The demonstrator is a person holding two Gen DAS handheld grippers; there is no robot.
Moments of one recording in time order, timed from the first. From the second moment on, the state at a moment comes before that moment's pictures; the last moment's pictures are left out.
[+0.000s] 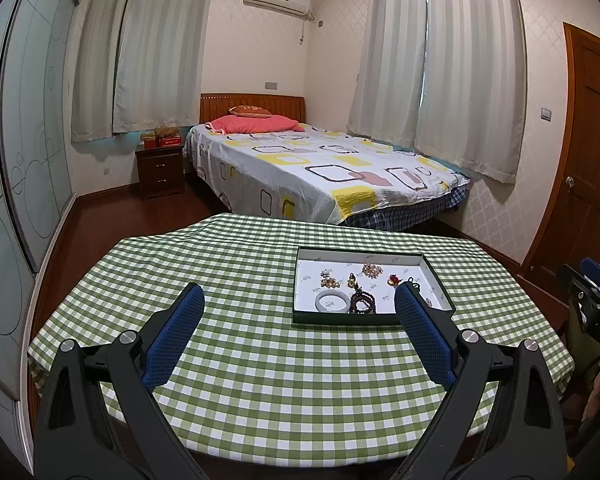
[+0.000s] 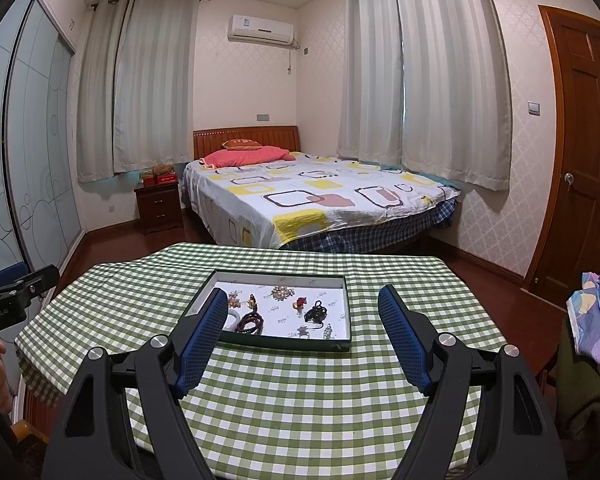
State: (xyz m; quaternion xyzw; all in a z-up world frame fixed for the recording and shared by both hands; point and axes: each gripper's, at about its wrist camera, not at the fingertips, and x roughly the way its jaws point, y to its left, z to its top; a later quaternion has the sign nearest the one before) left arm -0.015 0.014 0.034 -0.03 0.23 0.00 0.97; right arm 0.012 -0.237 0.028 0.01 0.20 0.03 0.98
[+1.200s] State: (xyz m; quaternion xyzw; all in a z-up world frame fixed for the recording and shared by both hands) left arm -0.010 0.011 0.027 -0.01 0.22 0.02 0.98; right arm 0.021 -0.238 0.013 0.01 0.21 0.03 0.98
